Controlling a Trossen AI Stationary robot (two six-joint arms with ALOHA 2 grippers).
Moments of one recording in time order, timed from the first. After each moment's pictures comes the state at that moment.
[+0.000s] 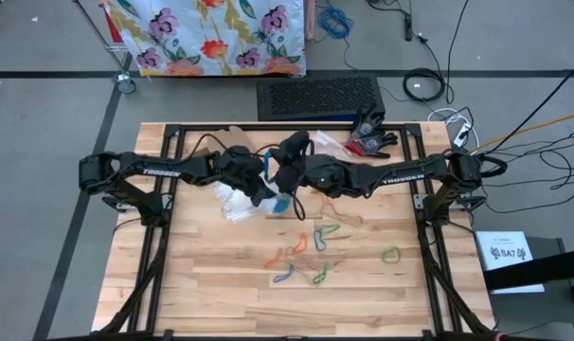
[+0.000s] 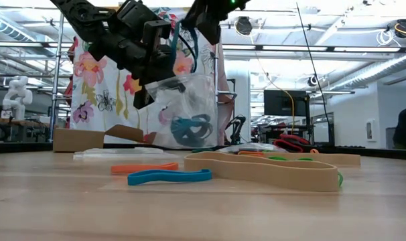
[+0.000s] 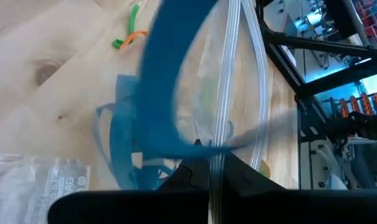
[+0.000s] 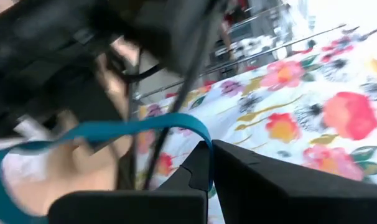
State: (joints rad) left arm 0.30 1.40 0.73 0.10 0.45 -0.62; right arm 0.00 1.70 1.33 0.20 0.63 -1.03
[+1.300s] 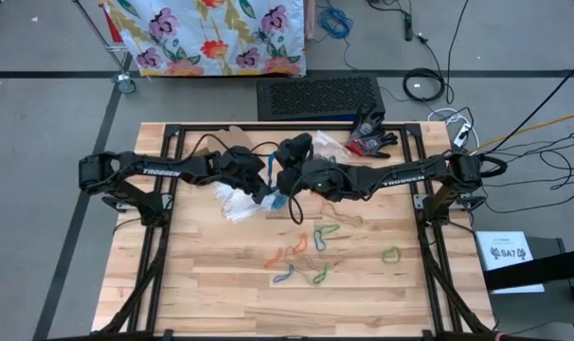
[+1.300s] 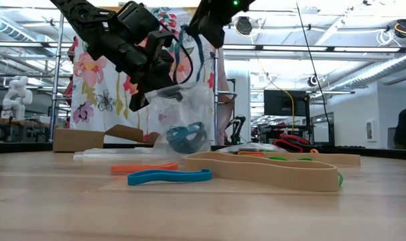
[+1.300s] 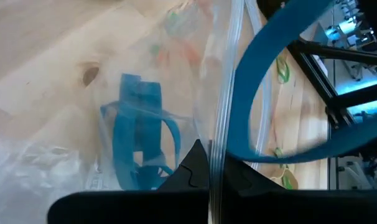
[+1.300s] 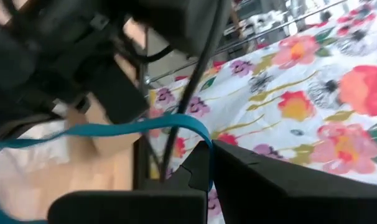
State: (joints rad) left arm 0.30 1.40 0.73 0.05 0.35 -0.62; right arm 0.02 1.70 1.33 0.11 0.70 -0.91
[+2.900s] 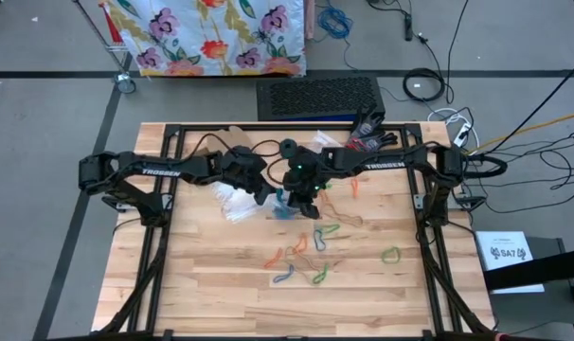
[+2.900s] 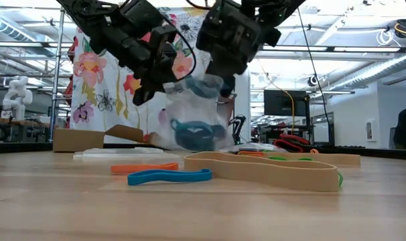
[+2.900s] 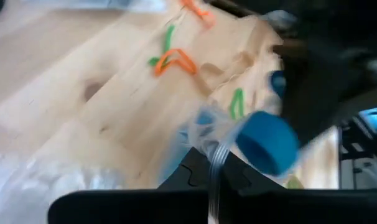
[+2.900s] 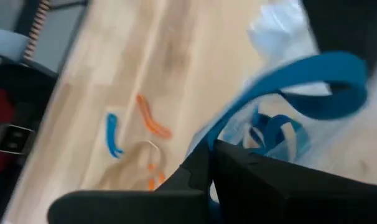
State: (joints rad) left arm 0.28 1.40 0.78 0.00 0.29 -0.58; right arm -0.18 1.82 1.35 -0.45 -0.54 -0.06
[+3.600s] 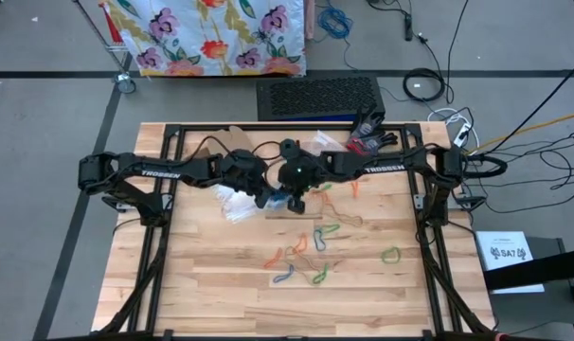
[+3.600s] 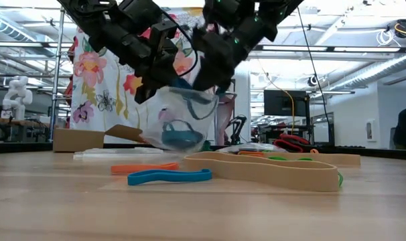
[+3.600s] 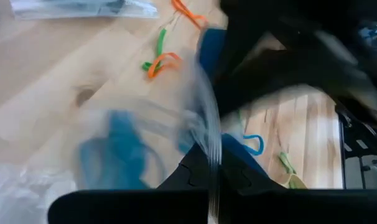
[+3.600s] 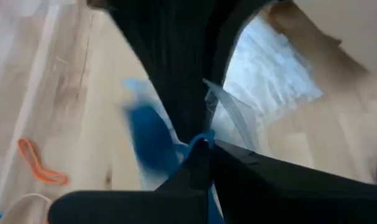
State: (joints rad) left arm 0.25 1.40 0.78 0.03 0.25 -0.57; right arm -0.15 1.83 1.35 -0.31 -0.12 -0.01
